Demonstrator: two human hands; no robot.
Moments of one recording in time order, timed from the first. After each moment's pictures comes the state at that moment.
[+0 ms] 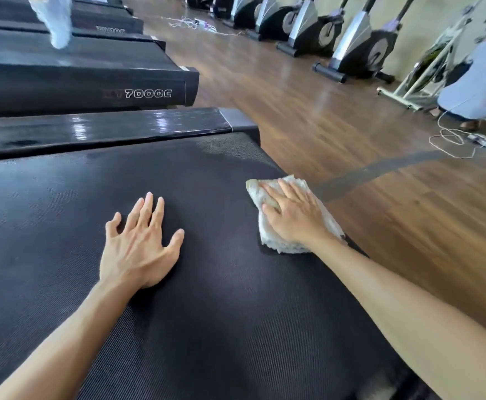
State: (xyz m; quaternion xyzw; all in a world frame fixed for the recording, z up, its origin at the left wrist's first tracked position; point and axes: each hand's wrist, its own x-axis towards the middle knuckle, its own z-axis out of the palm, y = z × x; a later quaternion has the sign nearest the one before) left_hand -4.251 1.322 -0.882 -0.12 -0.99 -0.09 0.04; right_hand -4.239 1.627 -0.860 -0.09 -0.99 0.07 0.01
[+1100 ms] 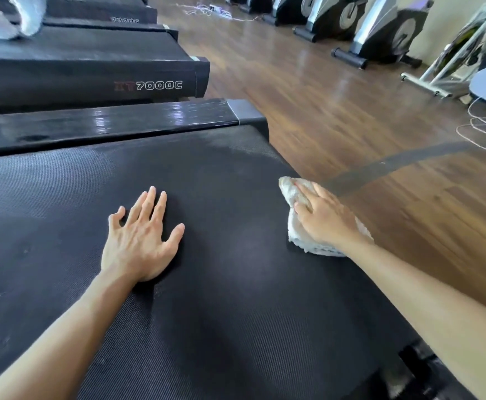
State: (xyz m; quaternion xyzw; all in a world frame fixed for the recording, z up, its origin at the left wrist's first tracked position) left_hand -4.252 1.323 -0.880 -0.12 -0.99 -0.07 0.03; right_hand -4.218 1.673 -0.852 -0.15 -0.98 0.13 -0.01
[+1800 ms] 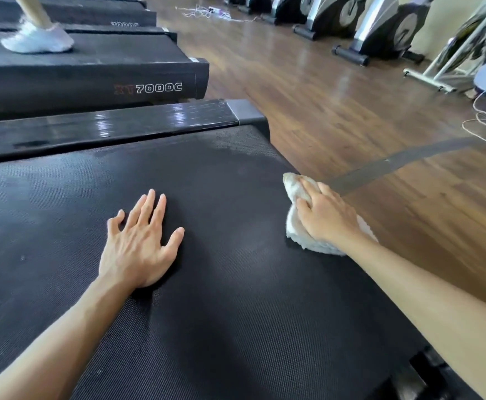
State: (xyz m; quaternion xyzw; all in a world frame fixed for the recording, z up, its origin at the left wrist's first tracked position) left_hand -4.255 1.322 -0.882 -0.13 -0.99 -0.06 0.04; right_hand -4.225 1.669 -0.851 -0.18 -0.98 0.13 0.00
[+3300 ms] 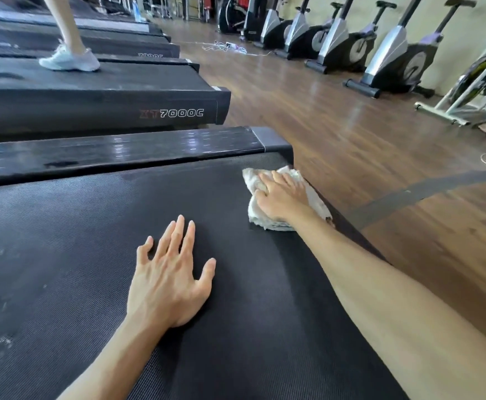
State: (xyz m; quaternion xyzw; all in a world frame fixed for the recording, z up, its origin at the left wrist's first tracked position) left_hand -4.254 1.324 -0.881 -0.13 -0.99 -0.08 0.03; right_hand -4.380 1.579 -0.858 -0.08 -1.00 0.06 0.00
